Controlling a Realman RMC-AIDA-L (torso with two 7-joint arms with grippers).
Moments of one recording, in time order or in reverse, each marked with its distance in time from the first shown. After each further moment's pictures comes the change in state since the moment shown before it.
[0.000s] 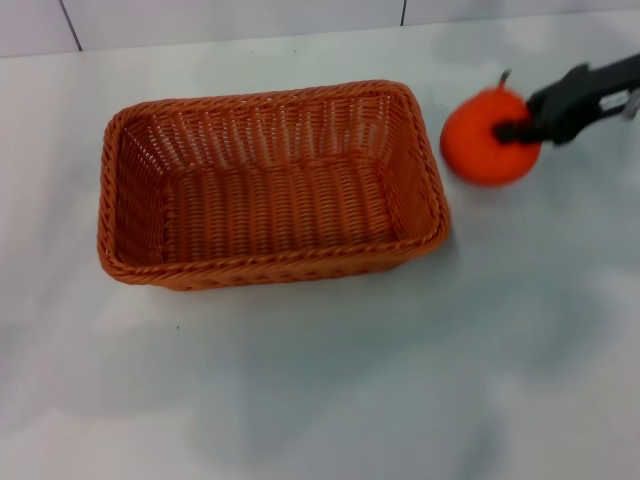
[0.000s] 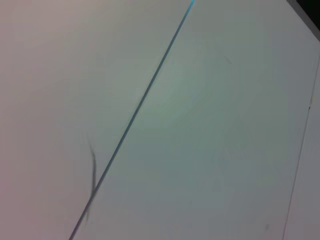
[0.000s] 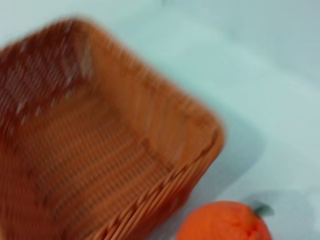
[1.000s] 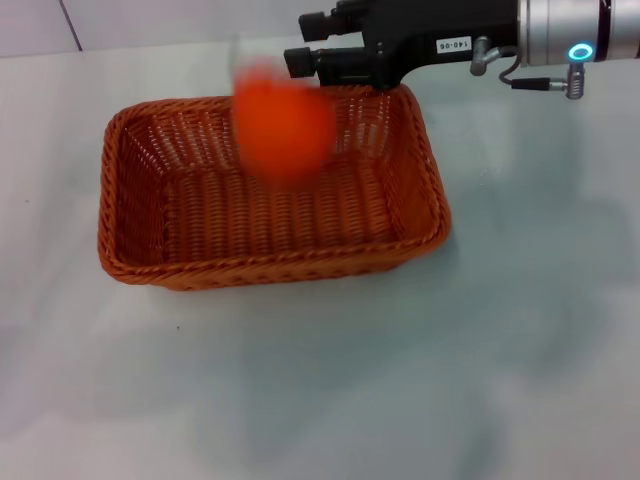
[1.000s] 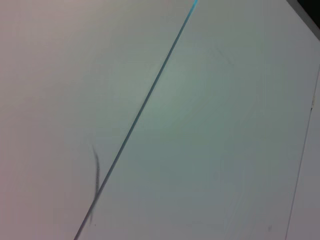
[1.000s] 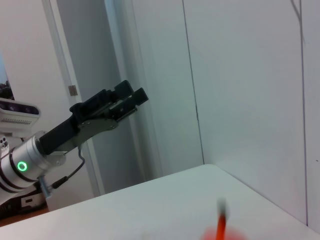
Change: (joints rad) left arm 0.008 0.002 0.002 0.002 -0.006 0.002 0.002; right arm 0.012 0.135 -0.171 -0.007 0.599 -0.027 -0.166
